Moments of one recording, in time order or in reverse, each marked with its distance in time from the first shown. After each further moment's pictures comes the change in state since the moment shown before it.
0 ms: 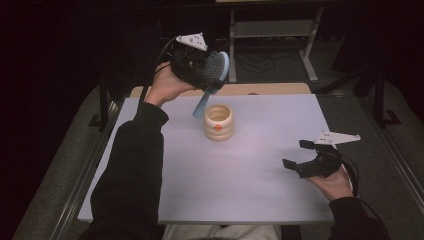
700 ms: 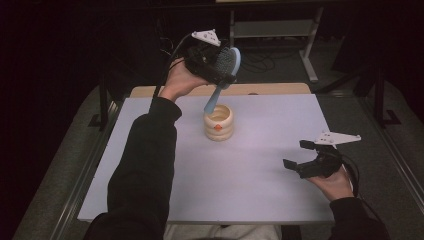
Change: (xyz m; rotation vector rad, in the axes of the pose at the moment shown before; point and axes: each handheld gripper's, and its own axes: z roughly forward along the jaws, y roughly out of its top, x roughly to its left) left arm 0.013 0.010 0.034 -0.017 -0.010 -0.017; right arm 0.000 -0.001 -0.001 0.001 0.000 0.001
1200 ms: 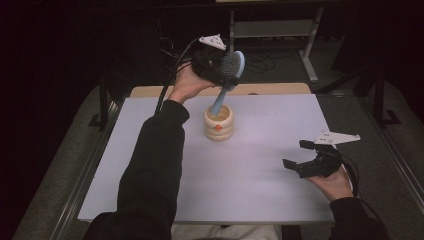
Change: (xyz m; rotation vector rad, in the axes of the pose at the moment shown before) left arm 0.009 -0.011 0.026 -0.016 0.007 -0.036; right arm -0.001 0.000 0.001 0.003 -0.001 0.003
